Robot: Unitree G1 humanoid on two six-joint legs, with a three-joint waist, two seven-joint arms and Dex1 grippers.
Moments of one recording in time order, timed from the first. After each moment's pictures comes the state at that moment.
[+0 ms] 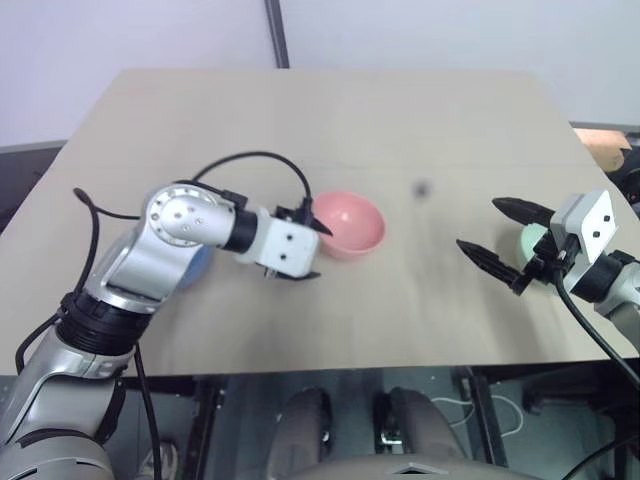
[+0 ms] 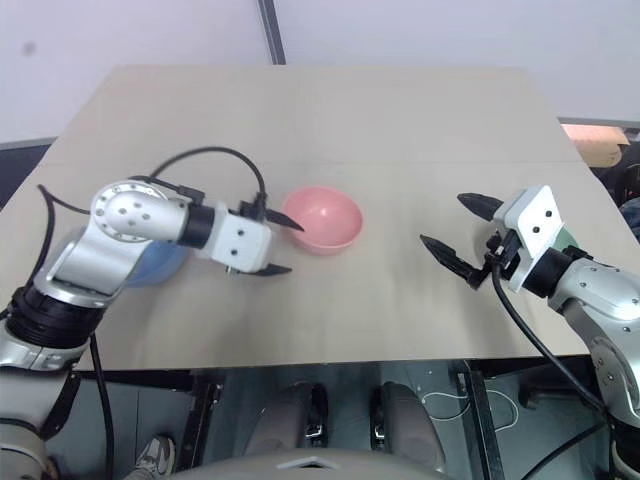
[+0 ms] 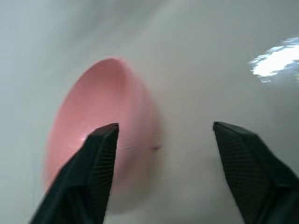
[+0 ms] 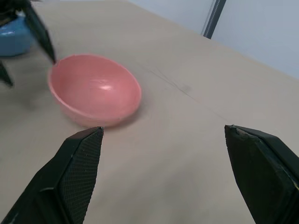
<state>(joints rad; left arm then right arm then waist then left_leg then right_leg) -0.64 0.91 -0.24 -0.23 0.01 0.13 -1.27 -0.04 -0.74 -0.28 -0.65 0.57 0.58 0.65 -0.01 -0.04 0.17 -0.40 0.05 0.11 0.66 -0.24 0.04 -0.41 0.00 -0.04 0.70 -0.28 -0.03</state>
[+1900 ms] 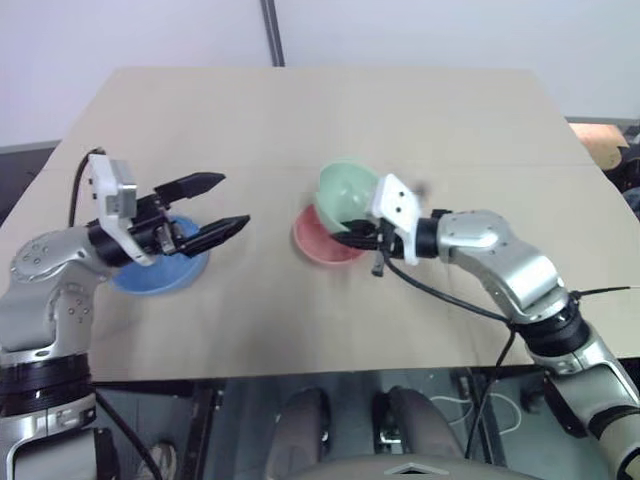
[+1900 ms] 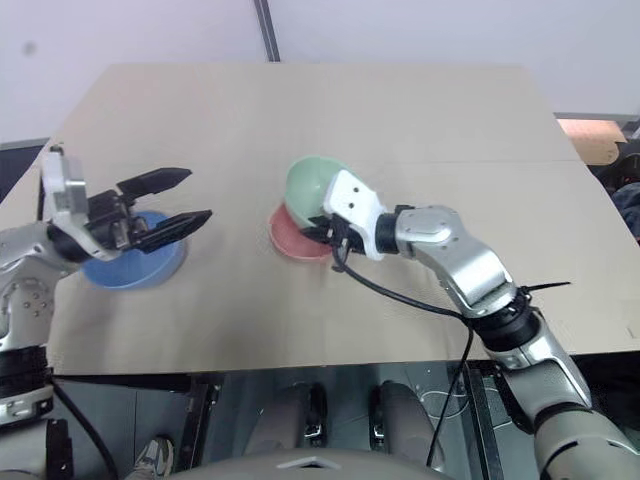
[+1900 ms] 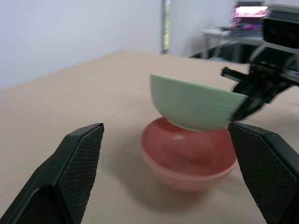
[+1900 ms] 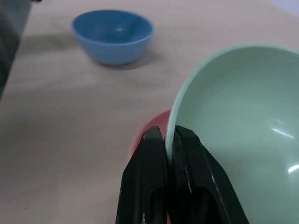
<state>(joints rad) -0.23 0.80 0.40 -0.08 -0.65 0.34 -1.14 -0.69 -0.40 0.43 -0.19 0.29 0.58 0.81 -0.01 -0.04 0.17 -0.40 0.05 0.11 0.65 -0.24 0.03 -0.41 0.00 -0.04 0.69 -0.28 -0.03</state>
